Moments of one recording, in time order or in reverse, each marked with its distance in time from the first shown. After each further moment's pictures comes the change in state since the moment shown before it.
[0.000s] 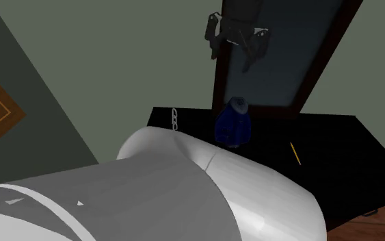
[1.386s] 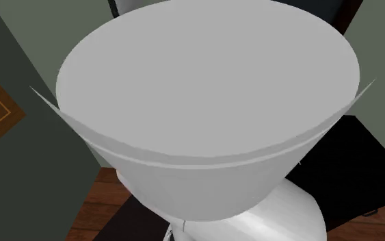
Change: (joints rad) arm -0.028 0.629 0.505 -0.109 0.047 0.907 0.533
